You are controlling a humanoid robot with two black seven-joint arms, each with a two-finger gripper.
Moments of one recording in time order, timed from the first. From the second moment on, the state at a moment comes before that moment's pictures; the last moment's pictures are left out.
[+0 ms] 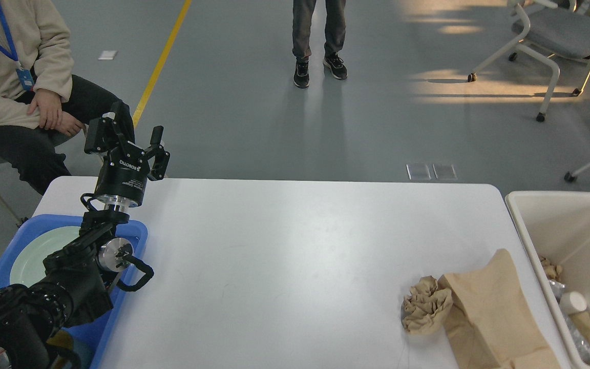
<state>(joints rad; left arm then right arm) -0.81 0.10 -0.46 -0.19 -0.01 -0.53 -0.91 1.27 -0.74 -1.39 0.50 -0.04 0.05 0.27</state>
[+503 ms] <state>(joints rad) -0.81 0.10 -0.46 -0.19 -0.01 -0.53 -0.91 0.85 -0.67 -1.05 0.32 0.07 0.00 0.27</state>
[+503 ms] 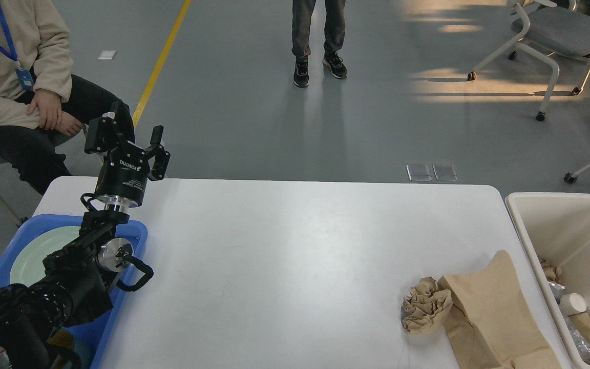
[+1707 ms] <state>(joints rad) -0.81 0.10 -0.46 -0.19 -0.01 -0.53 -0.91 1.55 -0.65 -1.48 0.67 -0.14 0.48 0.27</state>
